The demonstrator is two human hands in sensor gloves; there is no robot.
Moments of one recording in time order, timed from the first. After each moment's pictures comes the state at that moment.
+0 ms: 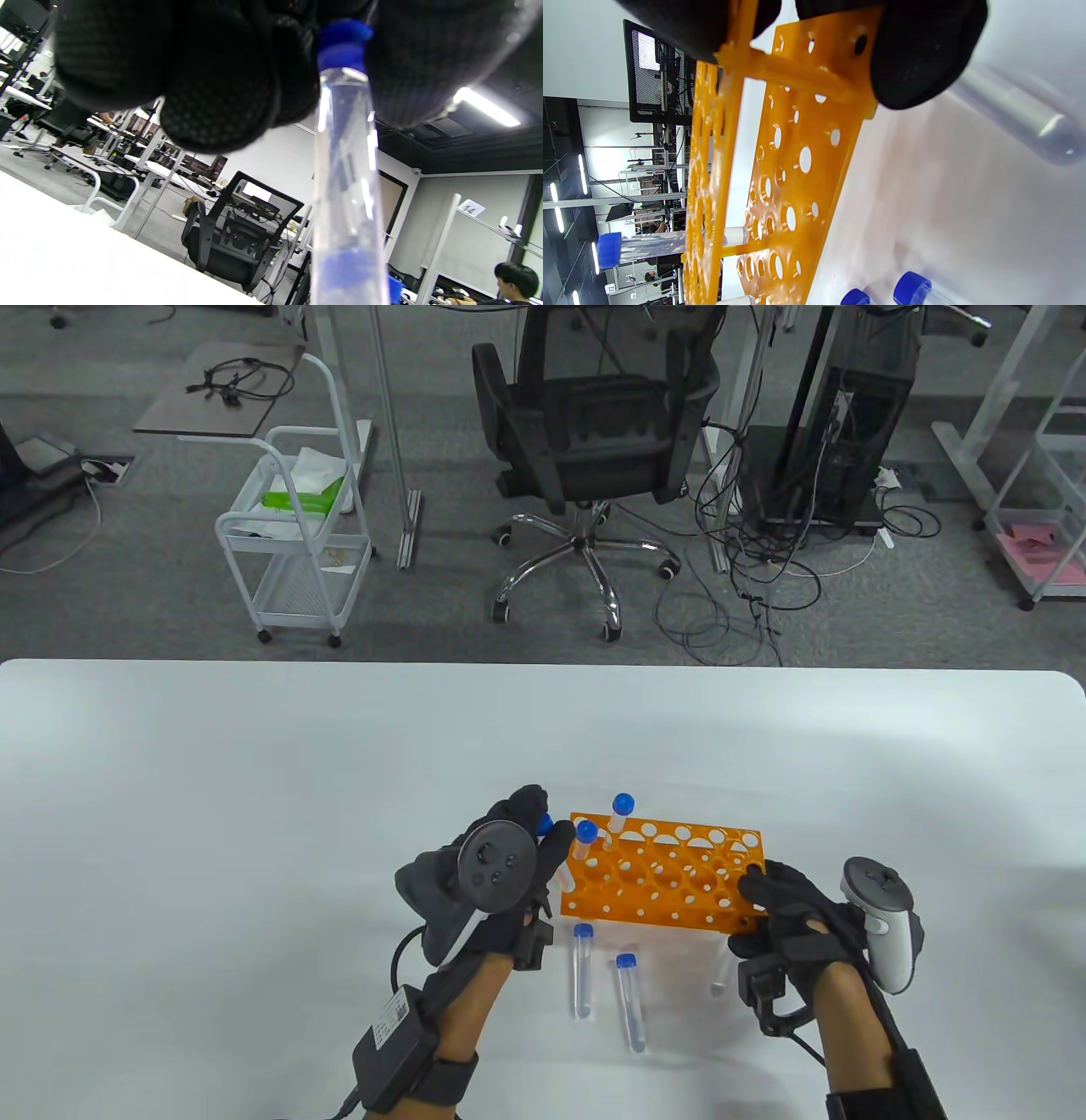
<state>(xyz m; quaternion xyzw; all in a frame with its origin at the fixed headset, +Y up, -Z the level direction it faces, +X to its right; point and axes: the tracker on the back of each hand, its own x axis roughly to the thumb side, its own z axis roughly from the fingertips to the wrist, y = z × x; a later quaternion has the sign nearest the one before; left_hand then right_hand) -0.076 -0.606 -0.312 0.21 -0.01 0.25 0.94 0.274 -0.731 -0.335 -0.18 0.20 0.75 0.61</state>
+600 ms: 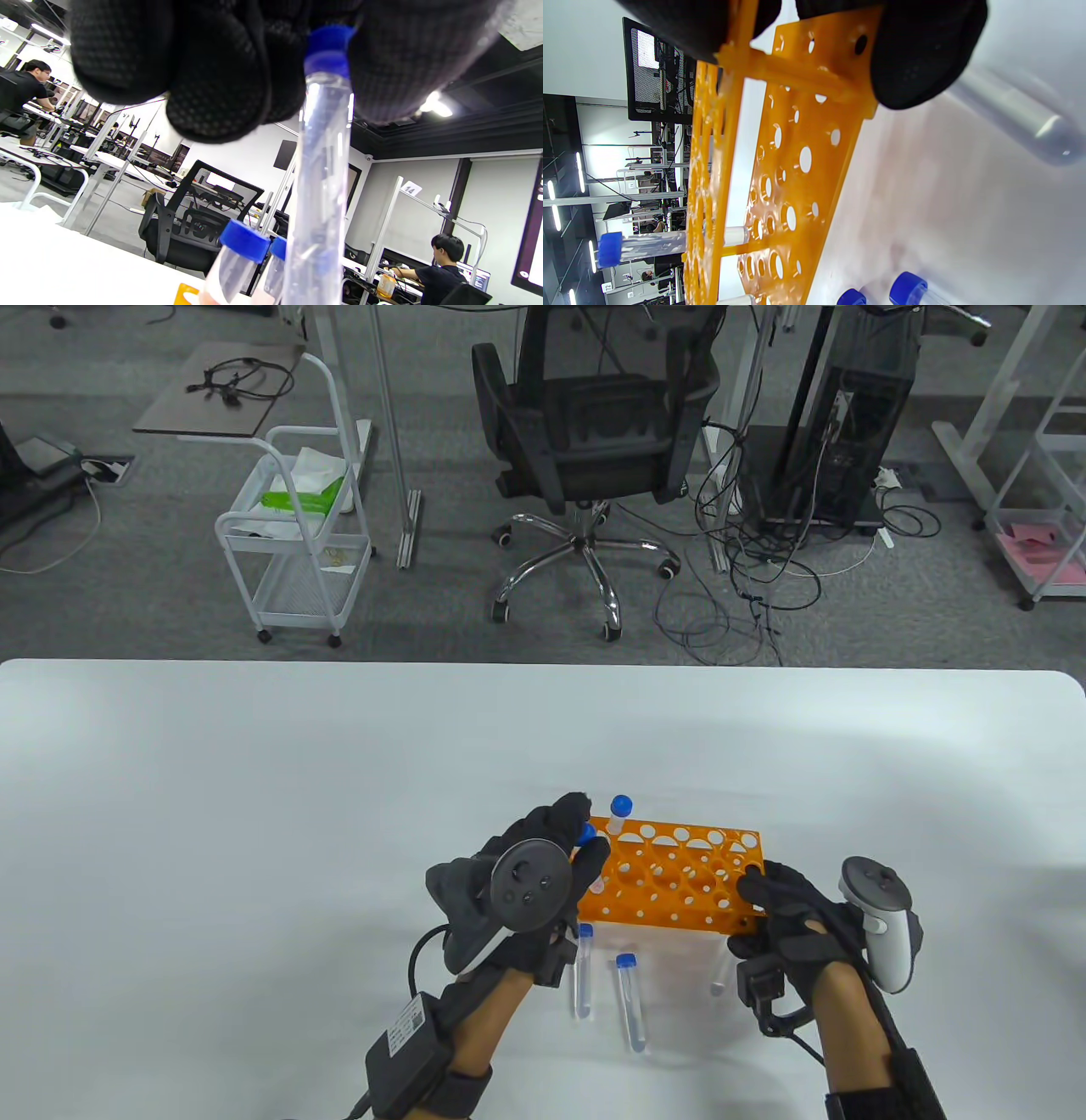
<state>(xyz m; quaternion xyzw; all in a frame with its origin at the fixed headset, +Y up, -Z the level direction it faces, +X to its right) -0.050 -0.599 -0.302 0.20 -0.09 0.24 0.94 0.274 -0.732 -0.335 -0.18 0.20 0.75 0.61</state>
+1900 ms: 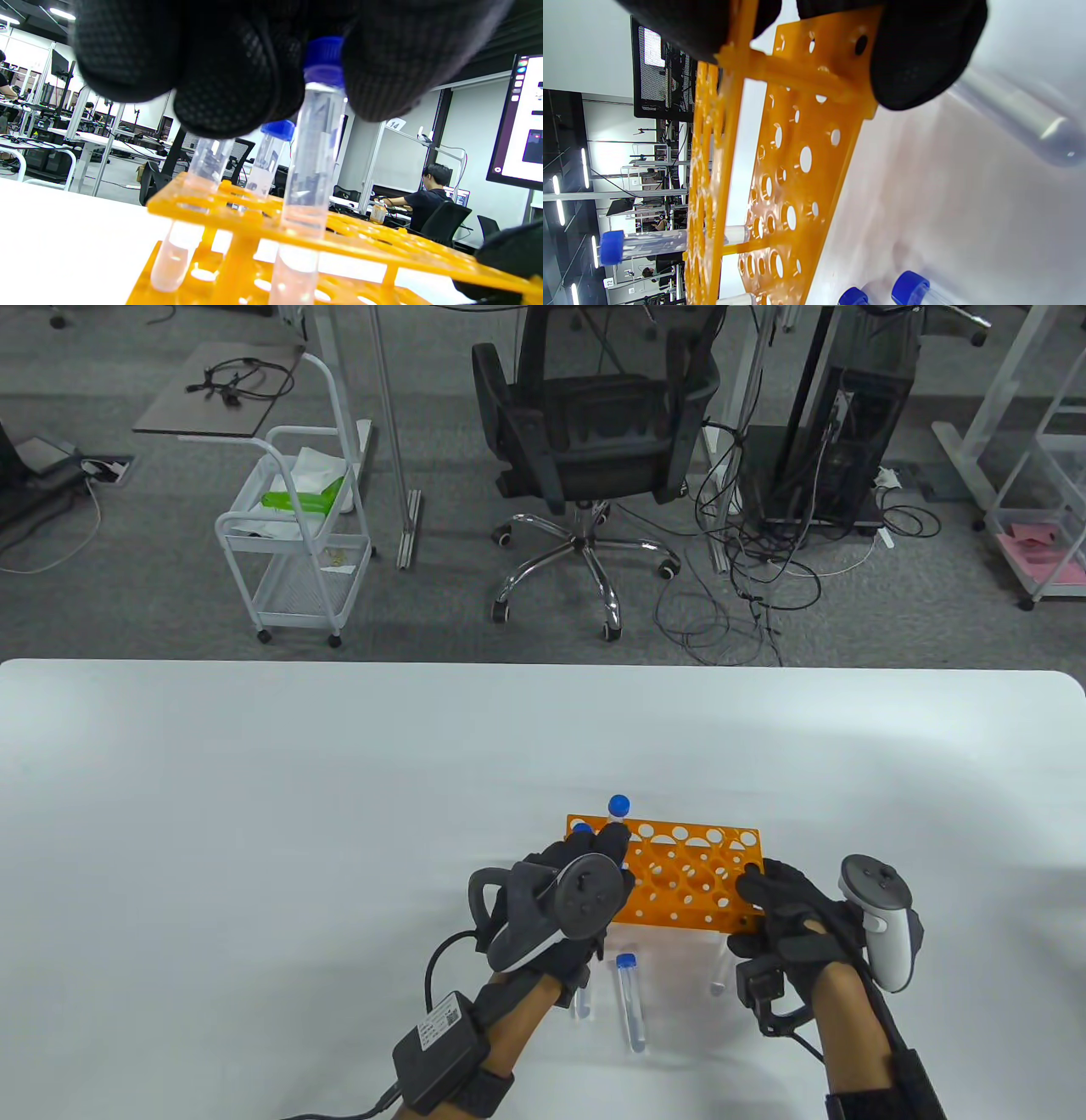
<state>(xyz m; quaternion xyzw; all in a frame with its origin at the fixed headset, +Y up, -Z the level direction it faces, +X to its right) -0.014 -0.636 -0.313 0.13 -0.13 0.17 0.97 0.274 -0.732 -0.337 -0.17 0.20 0.75 0.60</state>
